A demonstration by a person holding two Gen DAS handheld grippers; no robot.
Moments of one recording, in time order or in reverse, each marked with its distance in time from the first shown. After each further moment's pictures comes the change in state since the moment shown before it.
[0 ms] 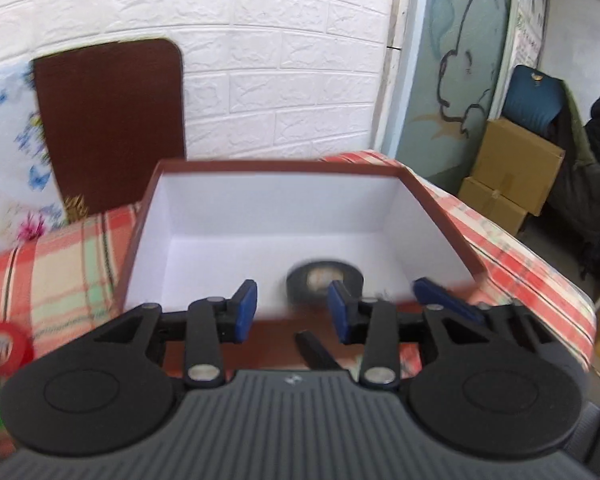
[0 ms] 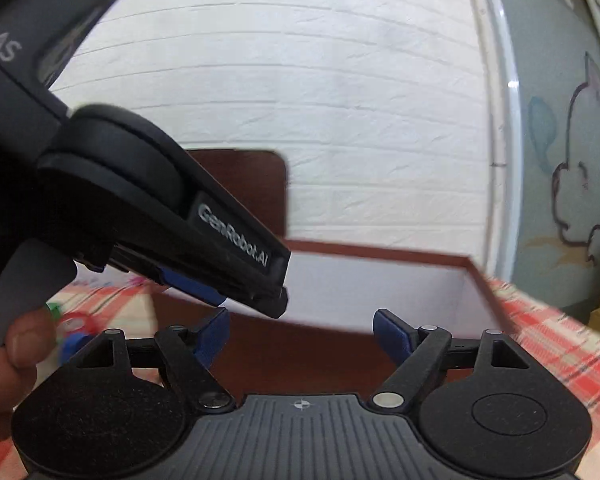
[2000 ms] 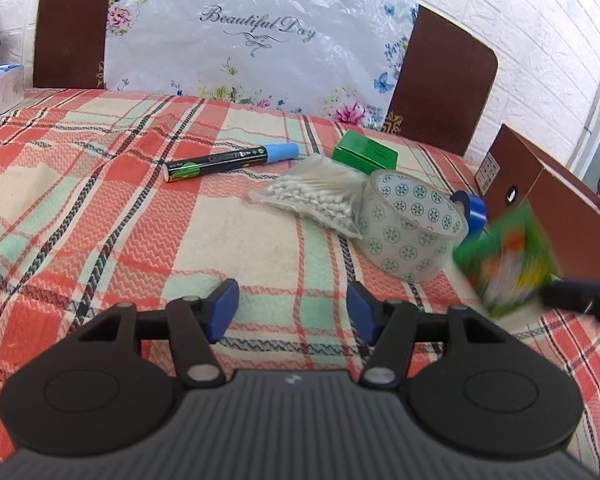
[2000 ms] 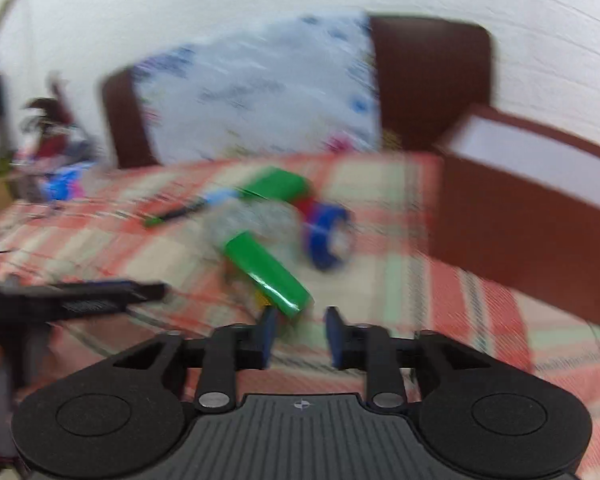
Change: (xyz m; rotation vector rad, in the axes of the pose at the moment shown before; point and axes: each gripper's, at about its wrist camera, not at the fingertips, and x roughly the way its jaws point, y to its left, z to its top) left arm -0.116 0.213 -0.183 -0.415 -0.053 0.359; right arm 0.006 0.122 -0.016 -0.036 0.443 0.331
